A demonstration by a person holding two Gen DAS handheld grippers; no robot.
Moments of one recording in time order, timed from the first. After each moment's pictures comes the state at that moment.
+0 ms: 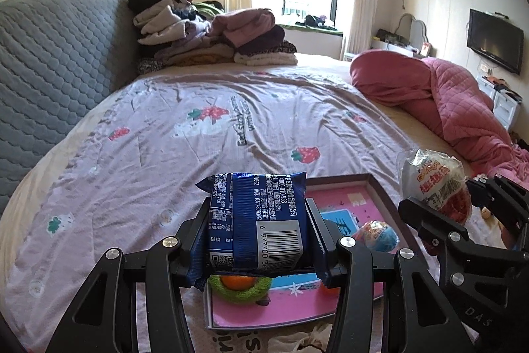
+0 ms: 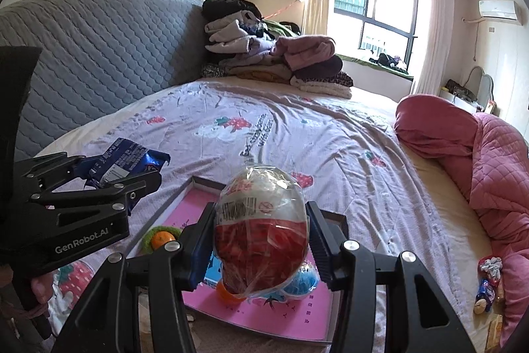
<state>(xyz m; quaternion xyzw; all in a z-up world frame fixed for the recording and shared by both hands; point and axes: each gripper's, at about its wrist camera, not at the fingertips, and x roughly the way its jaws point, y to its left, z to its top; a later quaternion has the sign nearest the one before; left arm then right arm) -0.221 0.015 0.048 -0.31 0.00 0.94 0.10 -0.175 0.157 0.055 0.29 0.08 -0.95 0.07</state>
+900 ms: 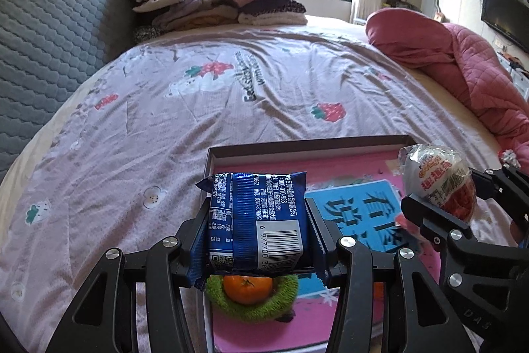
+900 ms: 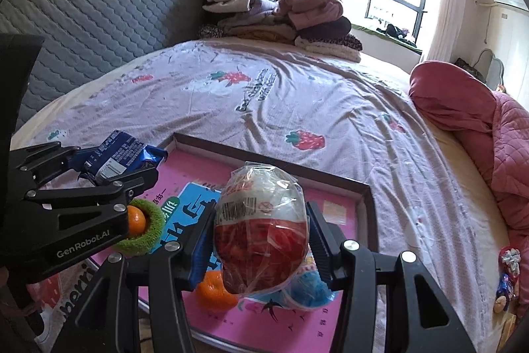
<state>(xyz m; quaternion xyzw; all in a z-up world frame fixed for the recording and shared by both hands) -0.283 0.022 -0.027 -0.38 0.03 0.92 0.08 -0.238 0.156 -0.015 0.36 0.09 -0.93 0.07</state>
